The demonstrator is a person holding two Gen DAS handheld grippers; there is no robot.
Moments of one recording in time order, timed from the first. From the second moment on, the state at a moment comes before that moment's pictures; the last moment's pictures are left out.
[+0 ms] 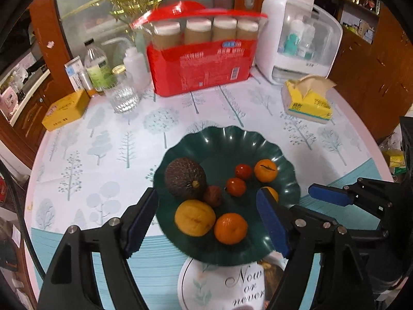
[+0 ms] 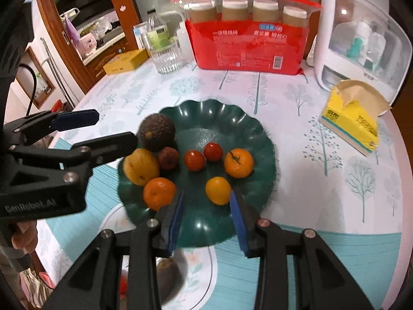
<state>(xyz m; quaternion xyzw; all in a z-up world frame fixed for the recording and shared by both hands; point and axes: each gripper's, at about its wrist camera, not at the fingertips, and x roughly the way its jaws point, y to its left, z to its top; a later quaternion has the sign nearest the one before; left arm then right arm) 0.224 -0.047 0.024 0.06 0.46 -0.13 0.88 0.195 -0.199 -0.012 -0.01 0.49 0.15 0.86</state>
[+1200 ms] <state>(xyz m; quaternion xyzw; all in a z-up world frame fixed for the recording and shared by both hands) 0.061 0.016 -0.069 0.02 0.47 -0.12 0.87 0.082 -0.185 -0.083 0.15 0.58 0.13 0.79</state>
